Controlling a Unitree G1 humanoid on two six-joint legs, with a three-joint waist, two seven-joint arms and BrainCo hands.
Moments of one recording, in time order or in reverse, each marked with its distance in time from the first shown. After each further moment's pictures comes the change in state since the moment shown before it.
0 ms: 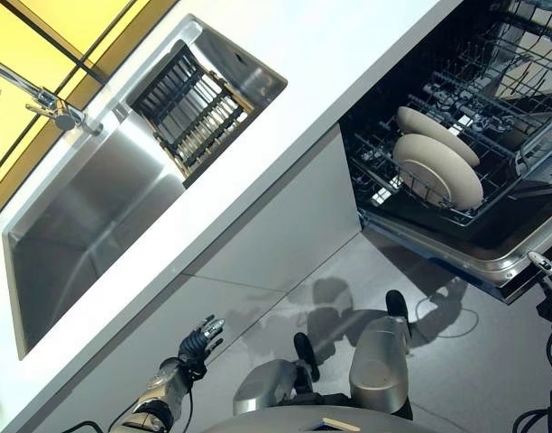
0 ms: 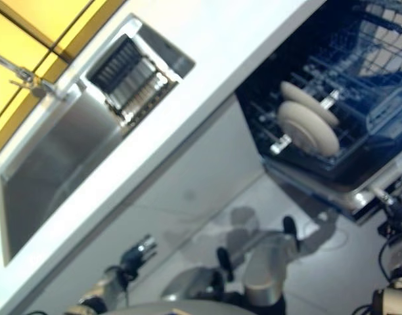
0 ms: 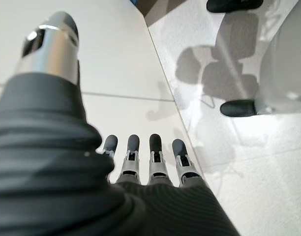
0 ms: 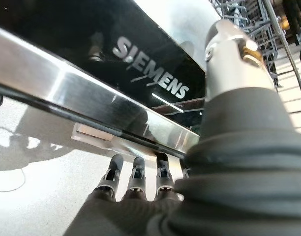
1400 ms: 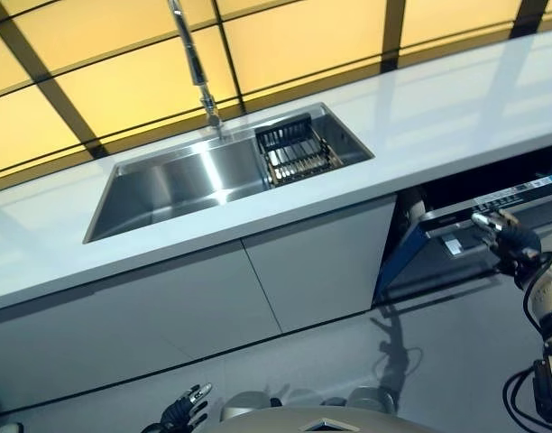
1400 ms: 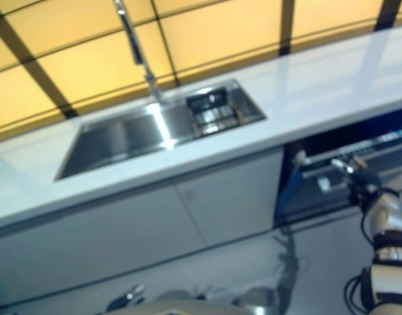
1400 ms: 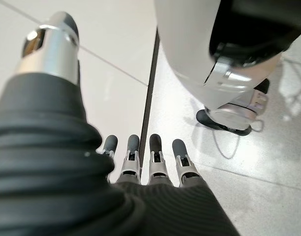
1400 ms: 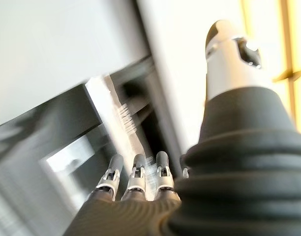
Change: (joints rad) left arm 0.247 0.074 0.009 -0.023 0.055 0.083 0.033; right arm -0.262 0.037 0.143 -0.155 -0.036 0.205 0.065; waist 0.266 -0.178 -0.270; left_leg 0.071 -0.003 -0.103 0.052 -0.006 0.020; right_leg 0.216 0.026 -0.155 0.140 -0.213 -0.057
